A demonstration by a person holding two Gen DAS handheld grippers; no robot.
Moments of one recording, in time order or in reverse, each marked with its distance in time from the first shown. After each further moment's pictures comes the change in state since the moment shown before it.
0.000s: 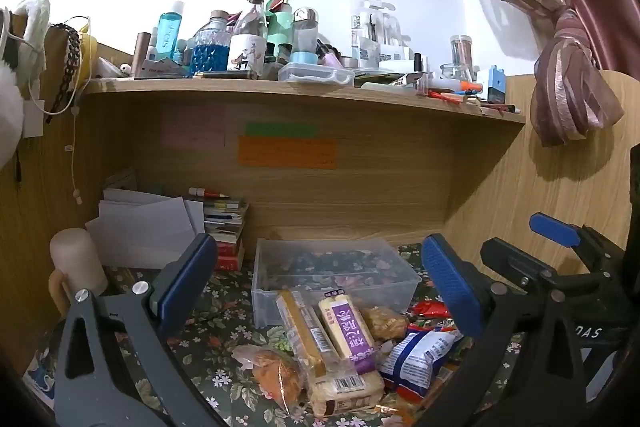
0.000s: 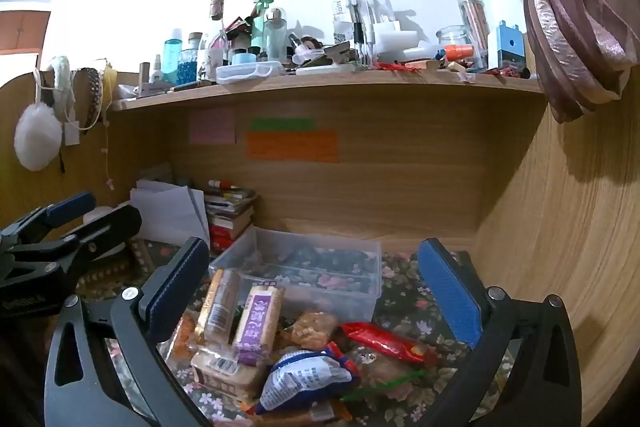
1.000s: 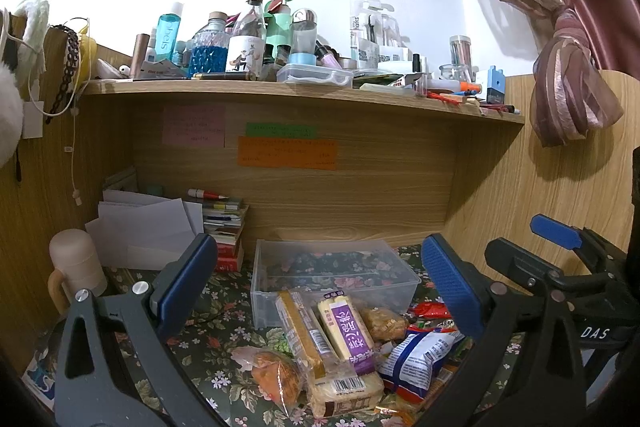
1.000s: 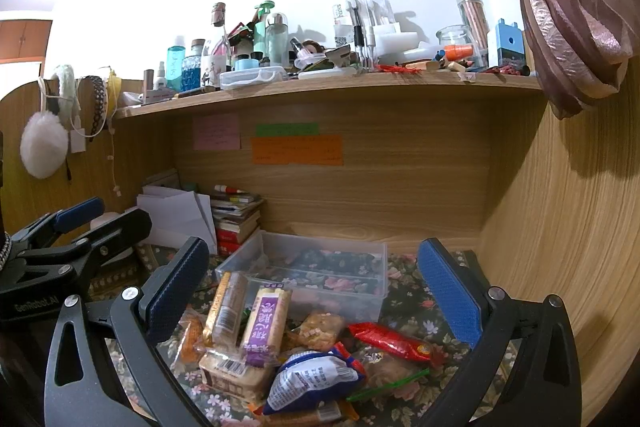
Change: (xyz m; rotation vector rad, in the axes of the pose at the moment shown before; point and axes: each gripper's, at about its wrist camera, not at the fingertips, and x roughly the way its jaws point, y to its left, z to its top) left arm -0.001 0.003 0.001 0.000 -0.015 -0.004; right arm -0.005 0.000 0.000 0.022 -0.013 0.013
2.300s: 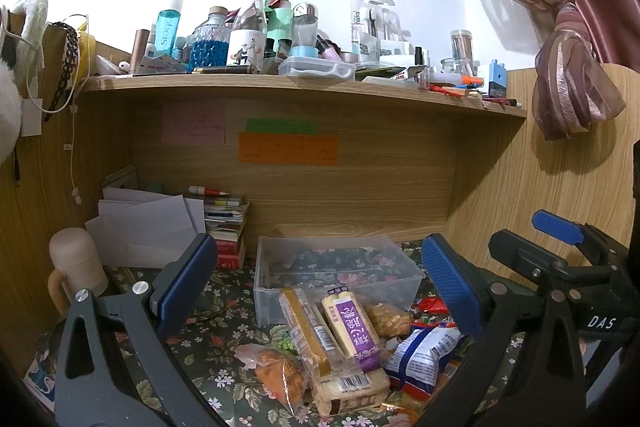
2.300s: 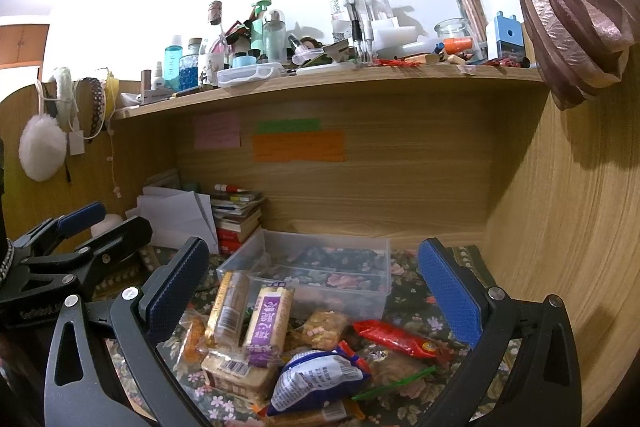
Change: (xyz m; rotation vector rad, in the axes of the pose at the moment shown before) left arm 0.006 0.001 -0.005 0.012 0.012 0.005; right arm 0.004 -0.002 -0.003 0.028 0.007 0.010
